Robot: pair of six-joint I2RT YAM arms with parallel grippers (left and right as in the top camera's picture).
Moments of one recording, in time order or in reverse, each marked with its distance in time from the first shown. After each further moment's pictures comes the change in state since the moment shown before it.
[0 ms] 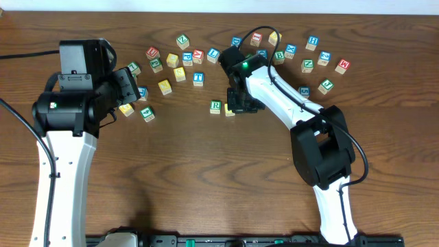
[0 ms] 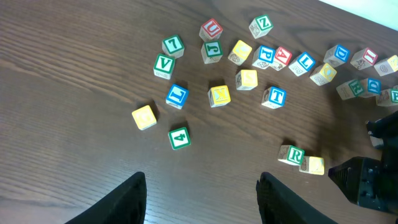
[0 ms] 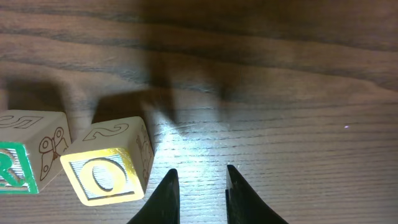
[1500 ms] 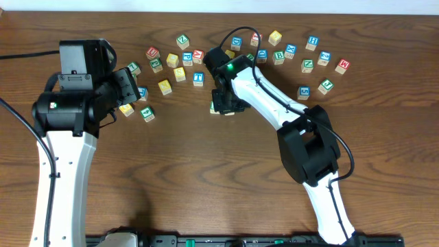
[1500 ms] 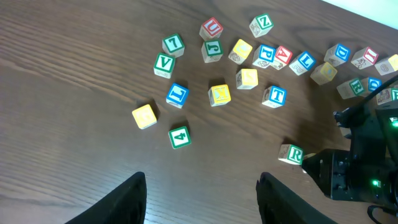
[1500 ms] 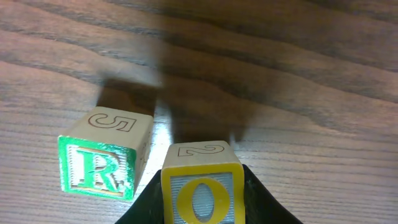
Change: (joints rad) left arm 0.000 0.000 0.000 -0.003 0.000 0.000; right arm 0.062 0.087 0.121 -0.003 -0.040 -0.064
